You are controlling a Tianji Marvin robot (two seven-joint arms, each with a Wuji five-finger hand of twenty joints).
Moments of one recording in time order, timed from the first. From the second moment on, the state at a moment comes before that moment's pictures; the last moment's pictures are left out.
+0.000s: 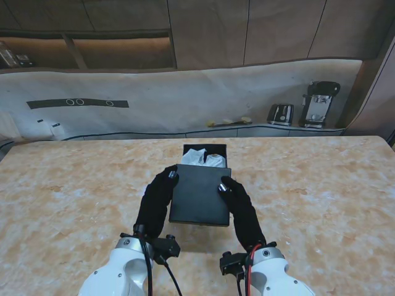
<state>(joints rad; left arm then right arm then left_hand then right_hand) 1.90 -1.25 -1.10 -2.14 -0.35 0.06 0.42 -1.95 -1.23 1.08 -2.14 0.10 0.20 -0.38 0.95 0.08 -0.02 -0.04 0.21 0.35 0.25 0.34 0.27 0.36 0.05 0.35 -0.01 0.27 0.07 0.28 -0.15 0.11 0.20 0.18 0.24 -0.19 0.57 -0.06 0.12 0.20 0.52 0.06 0.05 0.27 0.19 0.19 0.06 0.16 0.13 0.18 0.04 0.05 0.14 0.15</state>
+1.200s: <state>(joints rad) 1.62 -1.28 -1.10 -1.96 -0.44 0.20 0.41 -1.65 -1.28 1.06 -2.00 0.20 0.31 -0.42 0.95 0.08 -0.02 -0.04 0.23 0.35 0.25 0.34 0.28 0.34 0.06 0.35 -0.01 0.27 0.07 0.28 -0.14 0.13 0.23 0.18 0.24 -0.19 0.57 -0.06 0.12 0.20 0.52 0.06 0.07 0.27 0.26 0.19 0.06 0.16 0.12 0.17 0.02 0.05 0.10 0.15</state>
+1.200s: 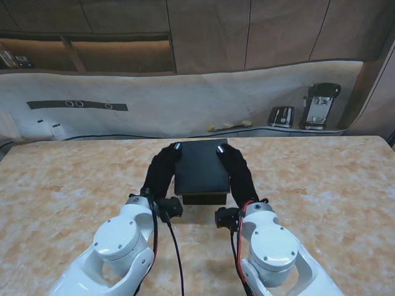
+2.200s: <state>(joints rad) 1.43 -1.30 -1.10 -1.79 -0.48 0.28 0.37 -1.49 -1.31 1.05 -1.87 0.26 0.36 -0.44 0.95 0.08 -0.02 -0.04 0.26 0.35 0.25 0.34 0.29 0.35 0.06 0.36 0.00 0.29 0.07 0.28 -0.13 0.16 0.24 0.18 0.24 -0.19 0.57 -0.06 0.12 0.20 0.52 0.05 0.07 0.26 0.28 0.19 0.07 0.16 0.12 0.17 0.03 0.05 0.09 0.17</state>
